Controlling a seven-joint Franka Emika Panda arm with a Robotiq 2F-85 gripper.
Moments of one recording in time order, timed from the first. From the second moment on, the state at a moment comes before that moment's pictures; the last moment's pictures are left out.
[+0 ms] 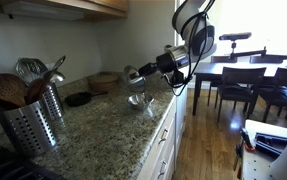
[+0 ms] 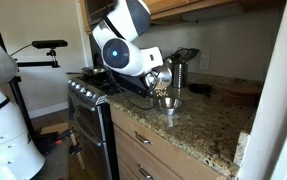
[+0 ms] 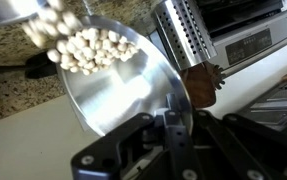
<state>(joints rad) -0.11 -0.13 -0.10 -2.59 1.84 2.17 -2.04</state>
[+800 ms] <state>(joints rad) -0.12 -0.13 -0.11 -2.60 1.84 2.13 -2.05</state>
